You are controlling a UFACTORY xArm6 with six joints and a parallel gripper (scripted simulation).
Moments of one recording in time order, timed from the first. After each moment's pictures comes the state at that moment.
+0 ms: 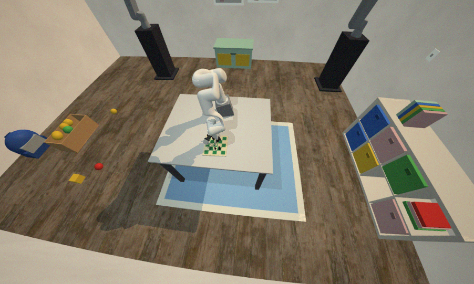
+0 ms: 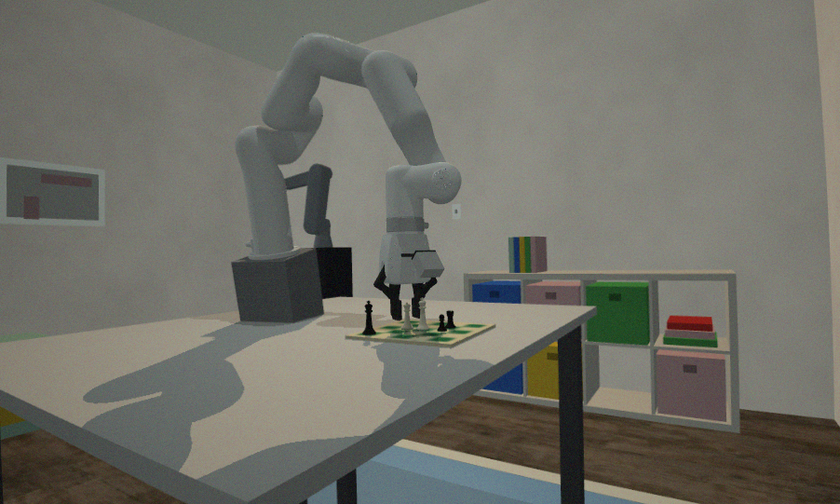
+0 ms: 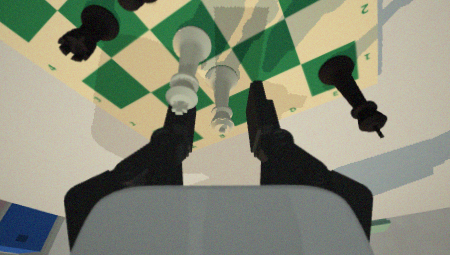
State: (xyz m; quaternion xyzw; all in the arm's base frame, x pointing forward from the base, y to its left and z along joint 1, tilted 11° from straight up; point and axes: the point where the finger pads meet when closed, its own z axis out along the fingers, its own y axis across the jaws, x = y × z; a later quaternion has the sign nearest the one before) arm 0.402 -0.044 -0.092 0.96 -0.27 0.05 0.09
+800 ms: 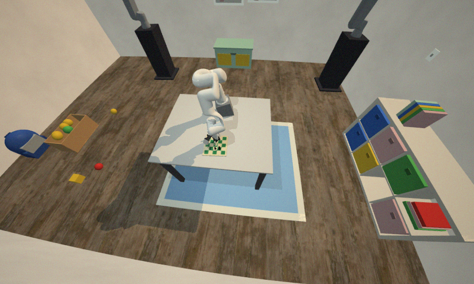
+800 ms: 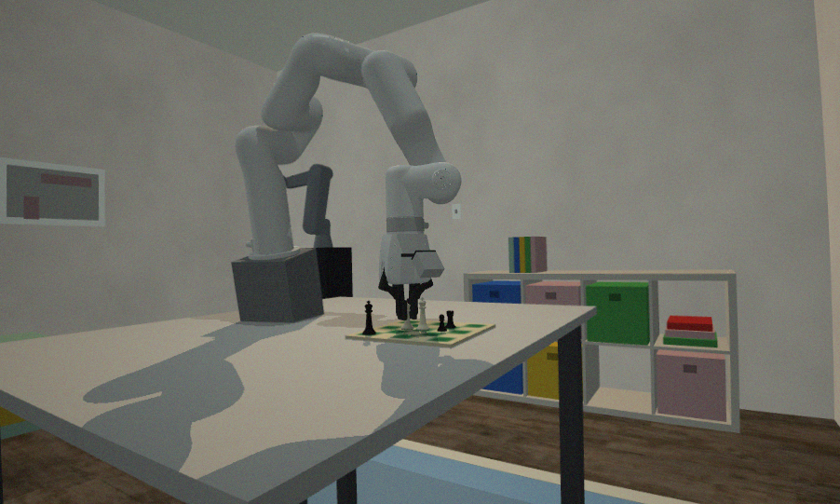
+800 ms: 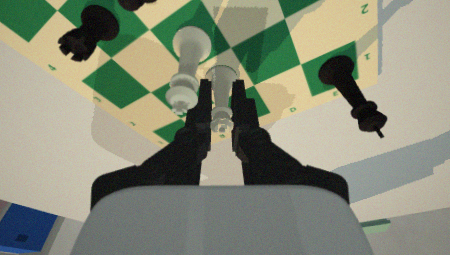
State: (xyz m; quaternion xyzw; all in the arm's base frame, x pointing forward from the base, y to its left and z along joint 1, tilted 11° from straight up) arm 0.402 -0.044 -0.092 0.96 -0.27 0.05 0.09
